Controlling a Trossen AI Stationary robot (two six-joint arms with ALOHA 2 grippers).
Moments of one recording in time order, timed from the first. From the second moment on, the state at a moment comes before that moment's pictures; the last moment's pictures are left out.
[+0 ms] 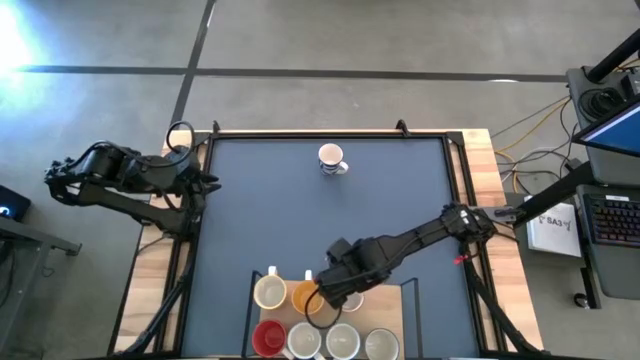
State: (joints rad) left arm -0.15 0.77 1.28 -1.30 -0.40 -0.52; right arm 0.41 2.19 2.34 -1.57 0.04 1.28
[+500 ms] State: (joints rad) left arm -0.15 0.77 1.28 -1.30 -0.40 -0.53; right arm 0.40 2.18 2.19 -1.57 -0.04 1.18
